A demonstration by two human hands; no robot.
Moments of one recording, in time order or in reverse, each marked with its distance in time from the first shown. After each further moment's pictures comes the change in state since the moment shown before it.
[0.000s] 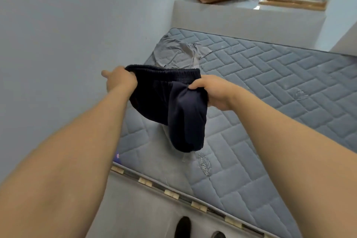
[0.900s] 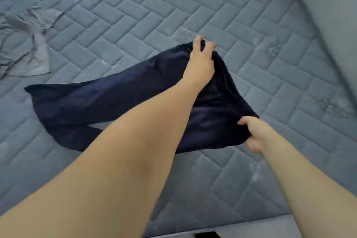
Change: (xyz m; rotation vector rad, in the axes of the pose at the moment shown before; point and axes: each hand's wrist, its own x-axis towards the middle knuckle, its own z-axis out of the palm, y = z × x) left_hand -0.411 0.406 0.594 -0.115 -0.702 1.120; right_hand -0.158 0.429 -0.525 0.818 1.023 0.509
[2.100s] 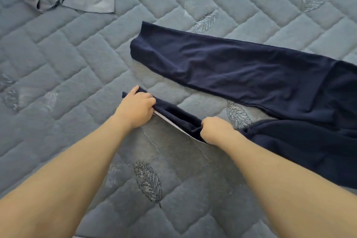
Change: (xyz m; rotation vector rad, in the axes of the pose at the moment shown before) left_hand -0.244 -0.489 -0.136 0.762 -0.391 -0.101; right_hand 0.053 0.211 0.390 -1.967 -0.339 -0.546
